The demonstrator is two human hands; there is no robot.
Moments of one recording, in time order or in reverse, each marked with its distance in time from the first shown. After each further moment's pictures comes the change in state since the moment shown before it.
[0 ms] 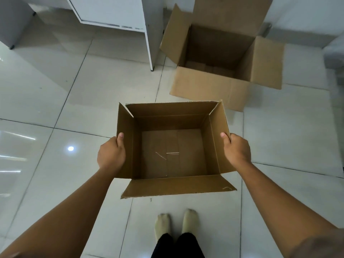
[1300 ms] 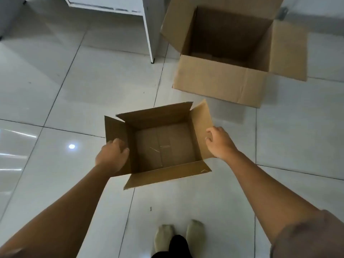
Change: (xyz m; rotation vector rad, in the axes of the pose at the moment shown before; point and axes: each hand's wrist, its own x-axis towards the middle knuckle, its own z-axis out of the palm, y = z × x) left_hand 0.053 -0.038 0.069 0.258 -0.342 0.061; right_hand 0.052 -0.023 0.088 -0.092 -0.366 -0.201
